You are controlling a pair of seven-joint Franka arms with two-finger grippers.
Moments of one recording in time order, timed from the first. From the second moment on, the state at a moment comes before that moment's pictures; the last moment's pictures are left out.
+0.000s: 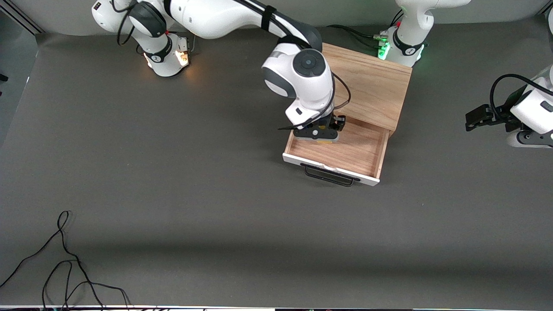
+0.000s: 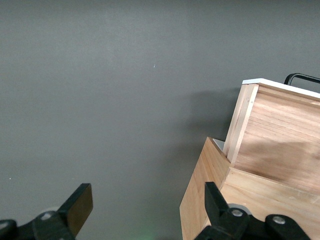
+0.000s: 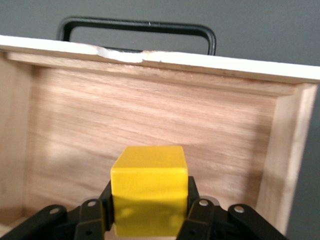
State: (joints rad) left arm -0.02 0.03 -0.02 -1.63 0.02 1.57 0.01; right arm 0.84 0.86 0.15 -1.04 -0.02 2.04 1.14
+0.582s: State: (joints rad) left arm -0.02 0.03 -0.02 -1.63 0.02 1.57 0.01; right arm 0.86 0.91 0.15 -1.03 -0.04 2.10 1.21
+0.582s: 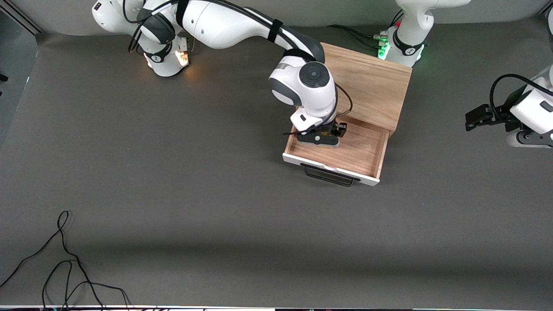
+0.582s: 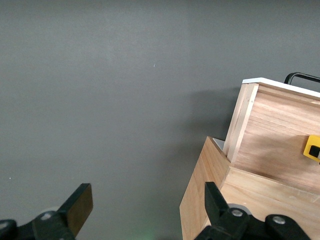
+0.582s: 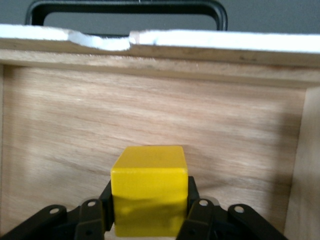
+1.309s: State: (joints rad) left arm -0.02 0.03 -0.02 -1.63 0.02 1.56 0.01; right arm 0.85 0.86 0.13 -0.97 -0.09 2.05 1.24
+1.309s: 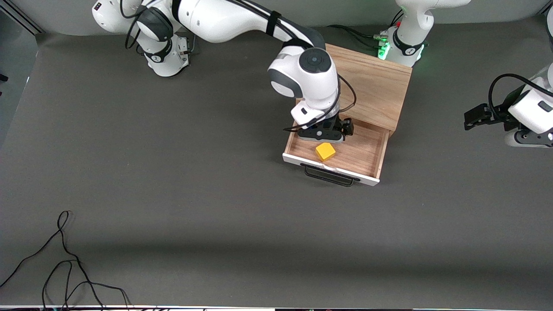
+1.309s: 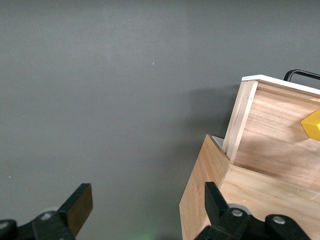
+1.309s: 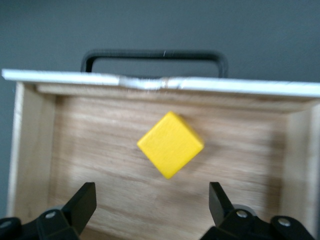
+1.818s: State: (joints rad) left arm -0.02 0.03 -0.02 -1.63 0.02 1.56 0.01; right arm 0.62 0.58 0.13 -1.02 -0.06 1.73 1.14
